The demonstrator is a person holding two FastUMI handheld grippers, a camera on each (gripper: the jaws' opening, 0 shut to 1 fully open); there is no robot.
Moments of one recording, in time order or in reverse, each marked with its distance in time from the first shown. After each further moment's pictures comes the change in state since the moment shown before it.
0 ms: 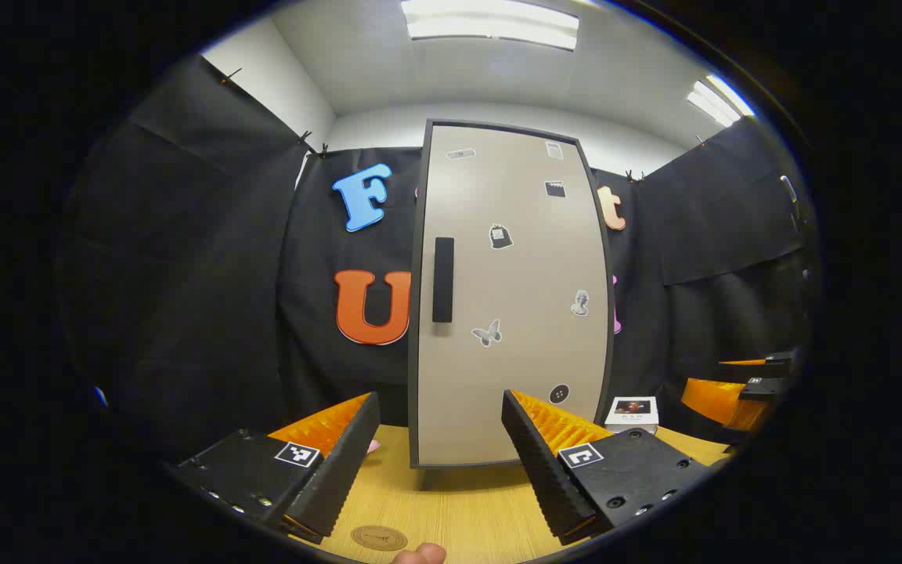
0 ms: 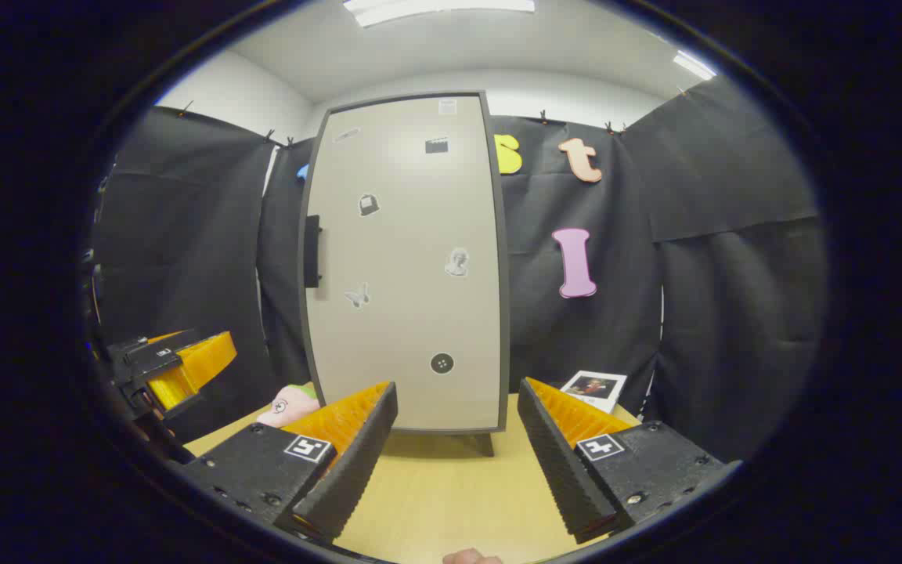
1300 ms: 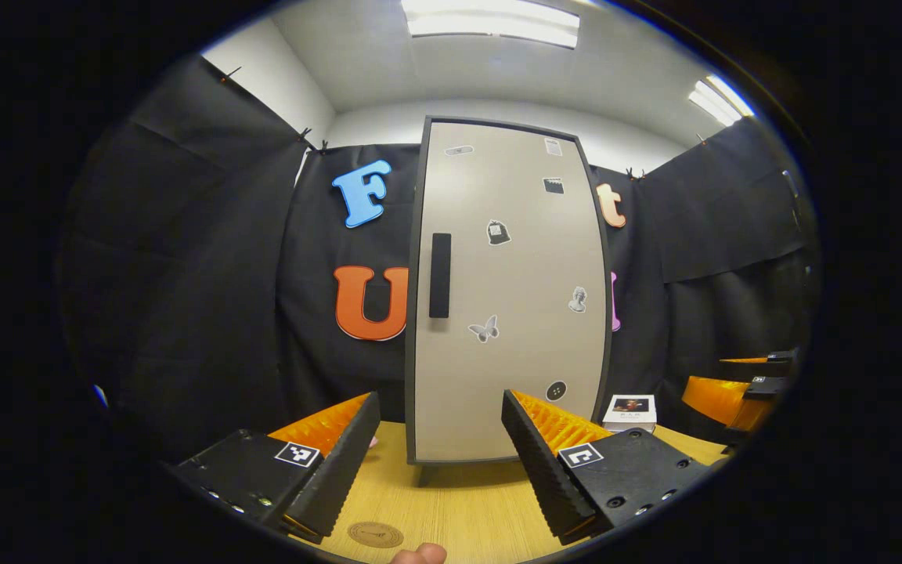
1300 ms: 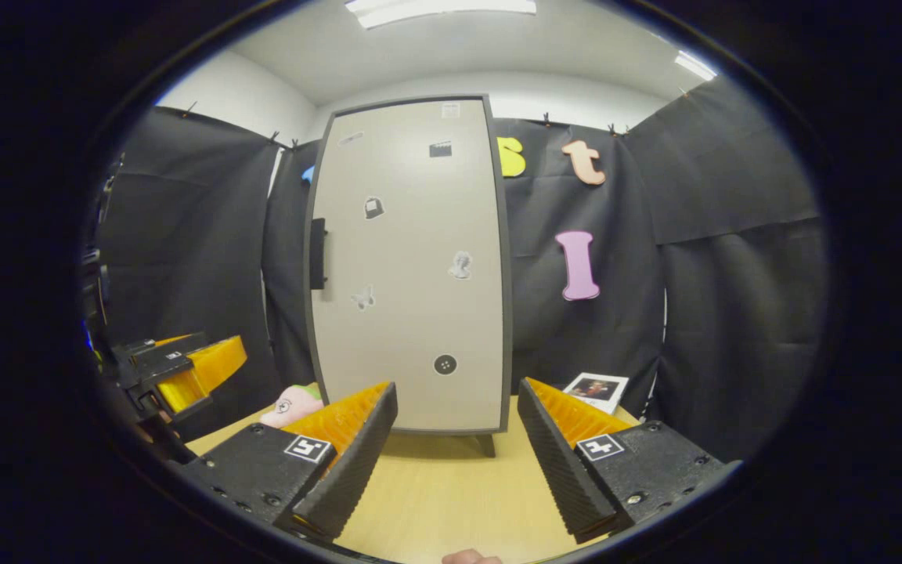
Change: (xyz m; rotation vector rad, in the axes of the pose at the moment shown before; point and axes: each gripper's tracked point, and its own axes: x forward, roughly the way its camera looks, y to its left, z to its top) left arm 0.000 -0.002 -0.003 -0.001 0.008 0.000; right arm -0.006 0.002 0.003 -0.022 0.000 0.027
